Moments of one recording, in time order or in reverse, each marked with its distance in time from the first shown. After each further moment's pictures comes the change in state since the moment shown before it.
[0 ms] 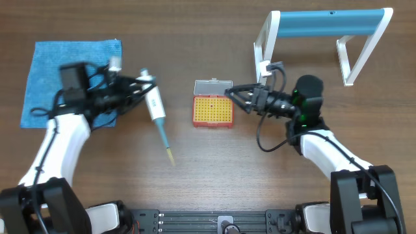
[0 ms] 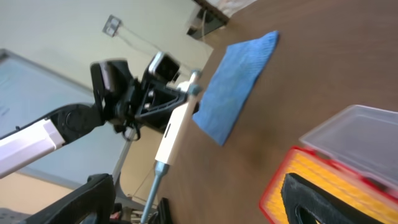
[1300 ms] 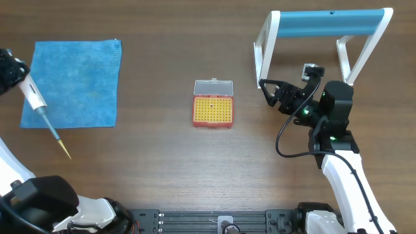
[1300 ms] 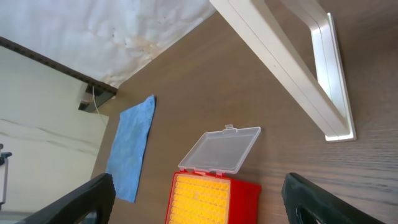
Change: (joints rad) left arm 0.425 0.193 1.022 -0.942 -0.669 0.598; right arm -0.153 -0.322 0.008 -0.611 0.424 -0.201
